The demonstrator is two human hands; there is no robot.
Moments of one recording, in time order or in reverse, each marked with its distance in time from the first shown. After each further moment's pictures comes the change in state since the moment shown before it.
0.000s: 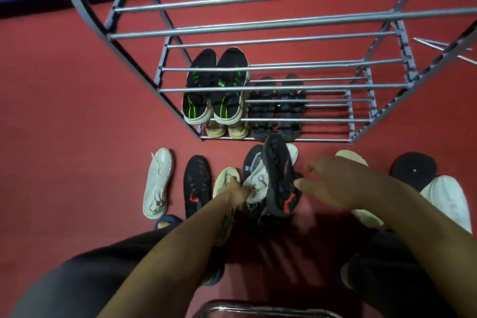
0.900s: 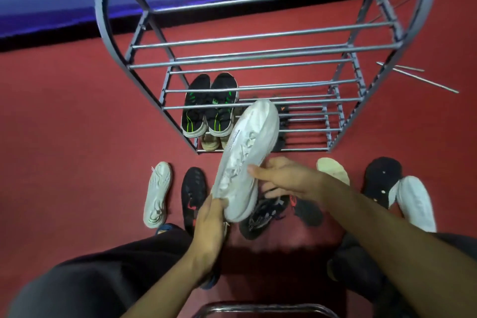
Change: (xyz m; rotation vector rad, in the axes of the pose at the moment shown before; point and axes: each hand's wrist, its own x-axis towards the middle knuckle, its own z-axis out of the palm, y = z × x) left_hand -0.221 -0.006 -0.027 -0.817 0.170 0.388; right_hand -0.008 -0.039 0.017 1.078 -0.168 -0.018
